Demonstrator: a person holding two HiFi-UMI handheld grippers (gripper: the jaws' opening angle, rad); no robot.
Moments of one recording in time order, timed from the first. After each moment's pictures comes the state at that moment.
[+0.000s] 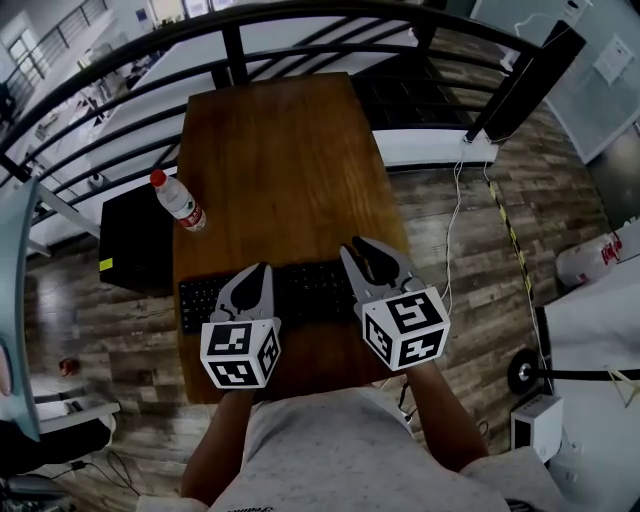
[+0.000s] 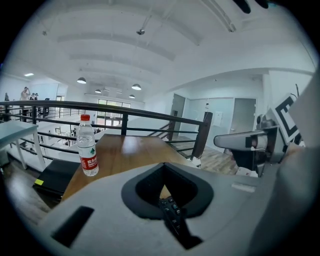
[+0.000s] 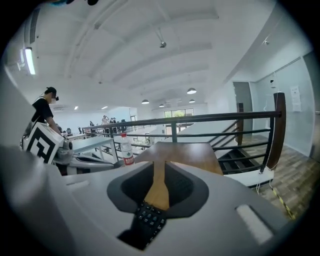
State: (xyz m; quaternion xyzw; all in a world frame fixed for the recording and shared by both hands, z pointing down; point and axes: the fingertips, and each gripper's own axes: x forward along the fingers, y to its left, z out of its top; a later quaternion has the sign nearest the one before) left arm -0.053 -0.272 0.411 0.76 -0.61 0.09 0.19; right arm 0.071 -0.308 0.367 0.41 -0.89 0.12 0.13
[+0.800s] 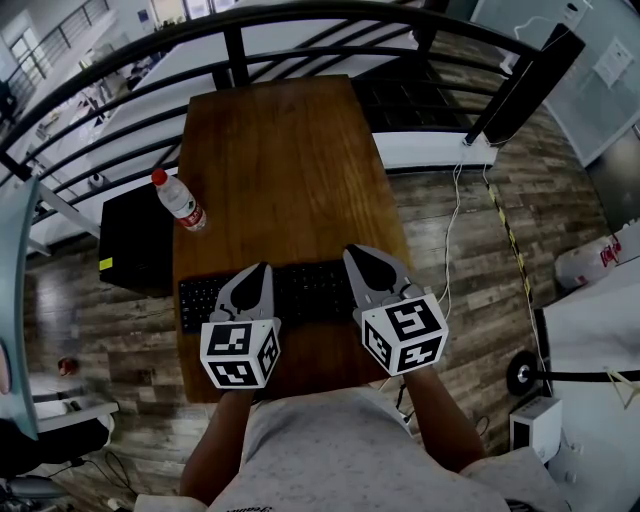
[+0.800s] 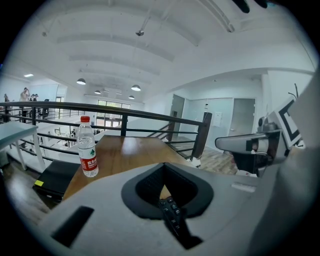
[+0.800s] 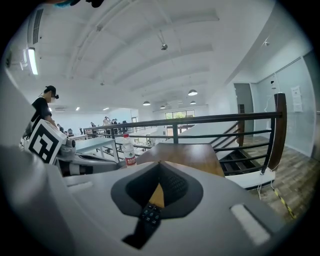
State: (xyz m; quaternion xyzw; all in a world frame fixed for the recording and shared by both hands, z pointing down) left arm -0.054 -0.268 0.408 0.77 -0.61 0.09 0.19; right arm 0.069 -0.296 0.369 0.41 -0.90 0.11 0.12
